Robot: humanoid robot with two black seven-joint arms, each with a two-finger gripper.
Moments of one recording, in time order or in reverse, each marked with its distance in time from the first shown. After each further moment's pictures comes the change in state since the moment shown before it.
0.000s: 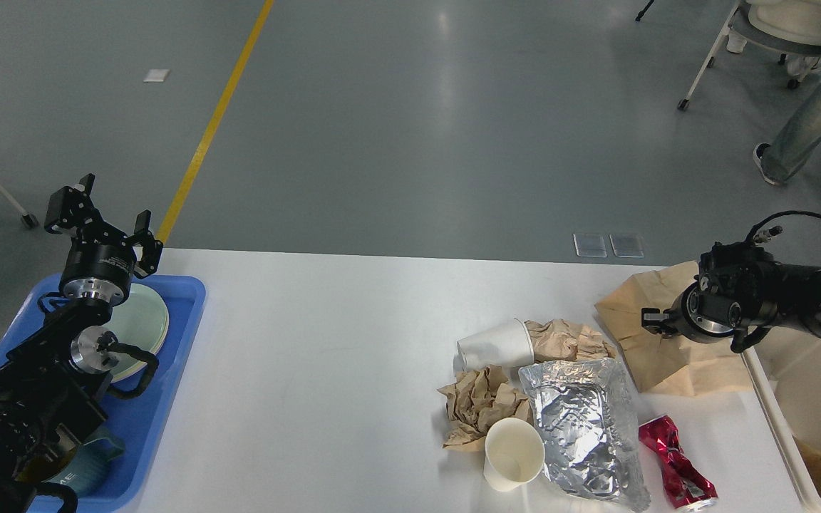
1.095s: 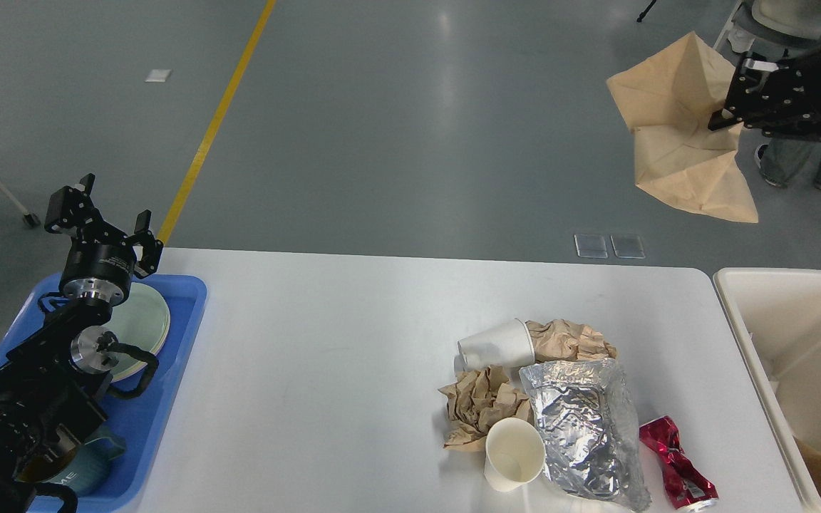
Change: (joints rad) left arm 0.000 0.000 0.000 0.000 0.000 0.000 0.000; right arm 0.588 -0.519 0.336 0.231 -0.003 0.312 0.001
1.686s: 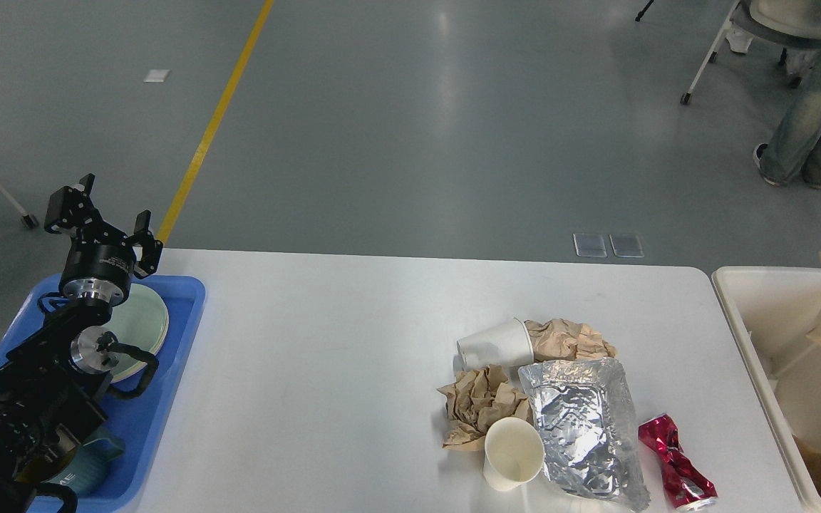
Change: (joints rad) left arm 0.000 0.000 0.000 0.000 0.001 0.000 0.000; right arm -0.806 0.007 0.095 -0.362 0.031 -0.559 0.003
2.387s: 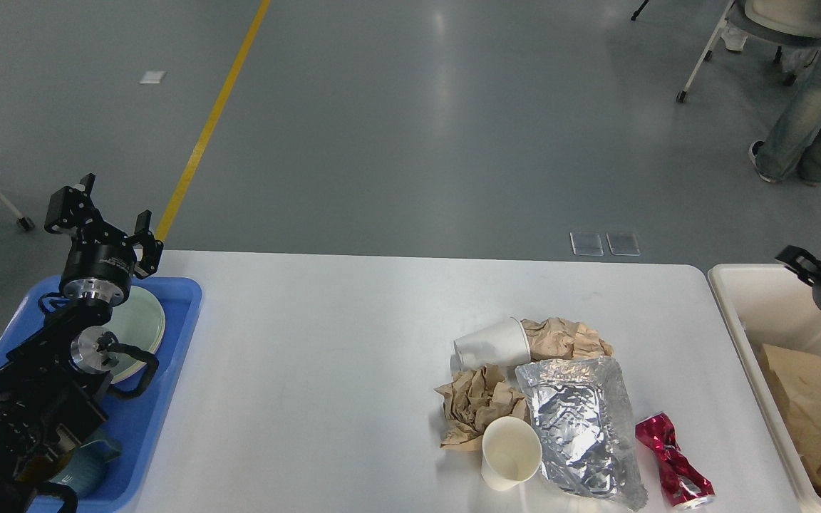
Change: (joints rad) left arm 0.000 0.000 0.000 0.000 -0.001 0.000 0.000; right arm 0.065 0.252 -0.032 -0.145 0.055 0.064 0.000
